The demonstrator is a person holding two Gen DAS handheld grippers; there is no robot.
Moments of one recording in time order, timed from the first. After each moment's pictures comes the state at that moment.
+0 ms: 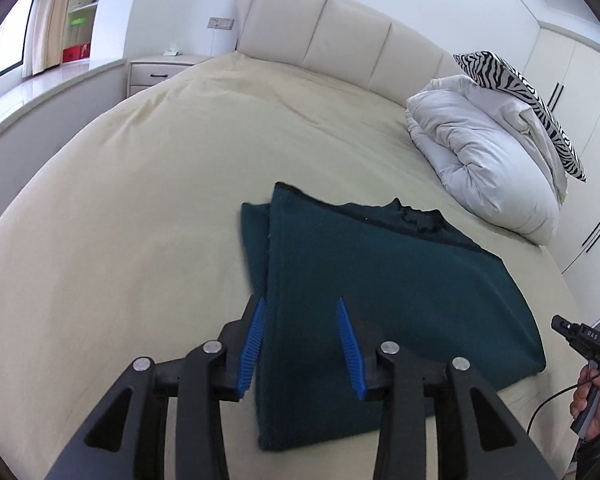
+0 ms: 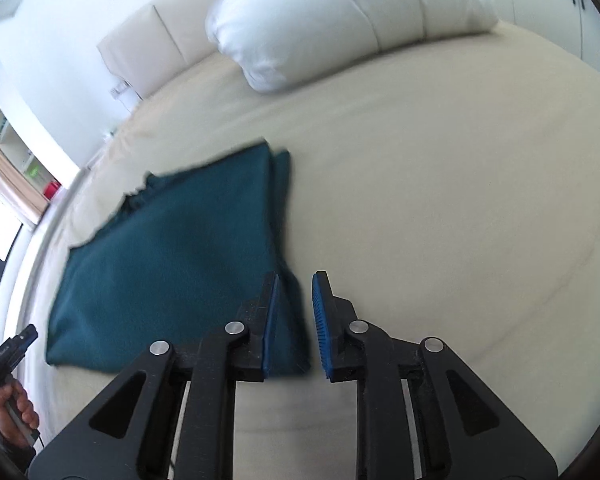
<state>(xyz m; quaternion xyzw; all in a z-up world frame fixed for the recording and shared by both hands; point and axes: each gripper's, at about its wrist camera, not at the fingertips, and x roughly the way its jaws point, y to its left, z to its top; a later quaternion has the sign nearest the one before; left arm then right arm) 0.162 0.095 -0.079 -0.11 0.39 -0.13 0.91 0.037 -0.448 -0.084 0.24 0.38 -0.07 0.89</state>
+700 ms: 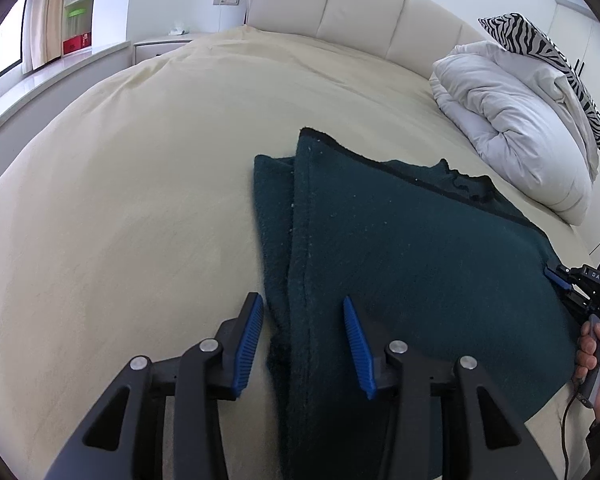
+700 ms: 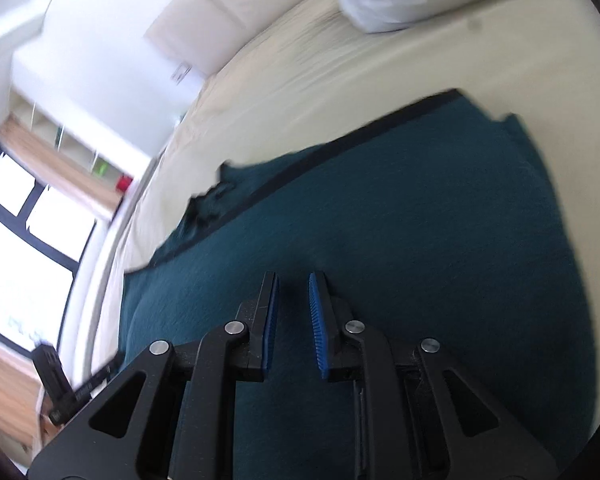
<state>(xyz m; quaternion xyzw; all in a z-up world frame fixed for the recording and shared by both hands) 0.194 0.090 -0.138 -0.08 0.43 -0.10 0.89 0.182 -0.414 -0.165 0.37 0.37 0.05 0.85</state>
